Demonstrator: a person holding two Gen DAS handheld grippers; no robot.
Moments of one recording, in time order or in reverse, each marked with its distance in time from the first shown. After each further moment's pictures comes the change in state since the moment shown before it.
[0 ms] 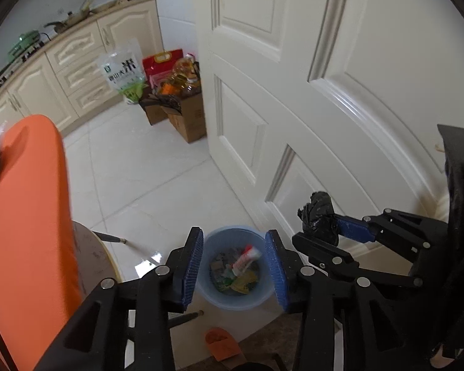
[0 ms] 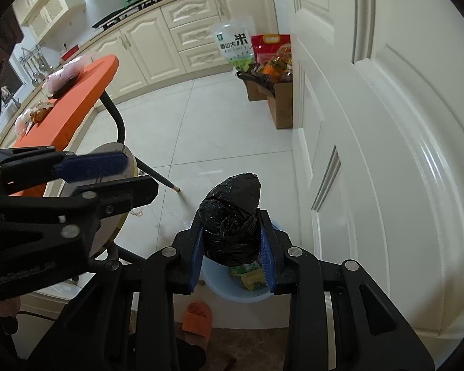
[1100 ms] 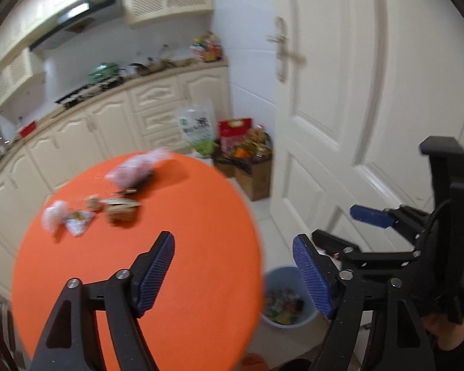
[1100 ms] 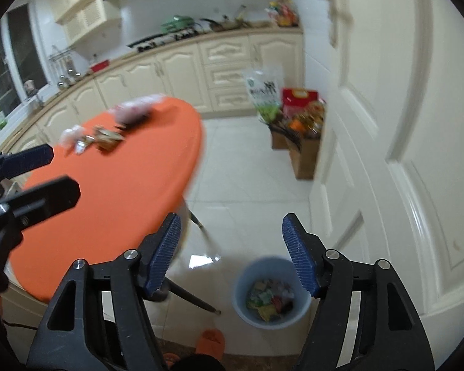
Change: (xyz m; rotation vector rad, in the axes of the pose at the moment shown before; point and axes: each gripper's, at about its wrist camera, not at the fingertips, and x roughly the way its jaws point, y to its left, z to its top) left arm -0.197 0.074 -0.150 -0.155 -0.335 0.214; right arm -0.085 0.139 0.036 -0.143 -0.195 0.013
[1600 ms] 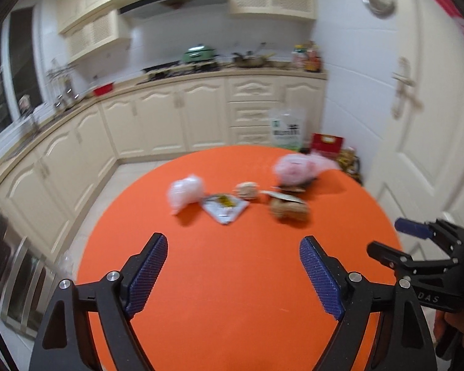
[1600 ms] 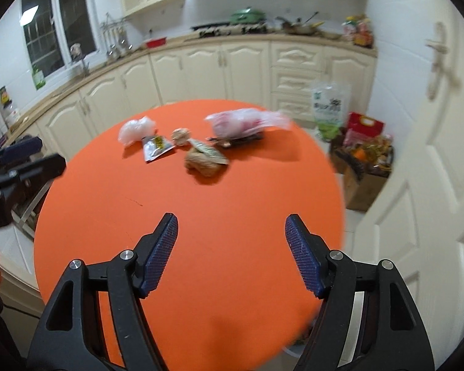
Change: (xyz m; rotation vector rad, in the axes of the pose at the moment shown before) left arm -0.032 0.185 -0.027 -0.260 0.008 0.255; right arm 0.071 0.162 0.063 -0.208 0.053 0.158
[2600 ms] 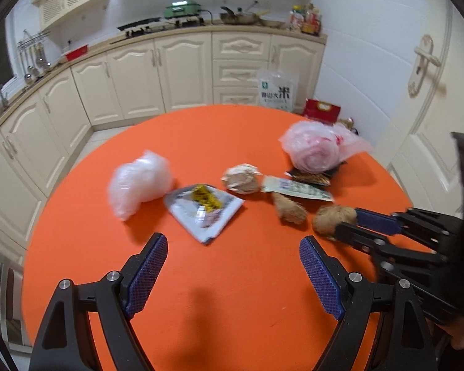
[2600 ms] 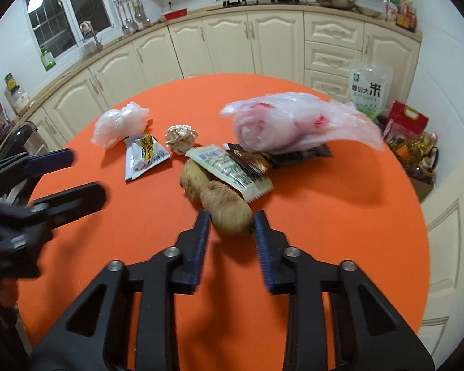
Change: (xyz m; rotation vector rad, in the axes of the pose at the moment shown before) left arm 0.178 0.004 0.067 0.018 0.201 -0.112; right arm 0.128 -0.006 0.042 -0.037 0.111 0.122
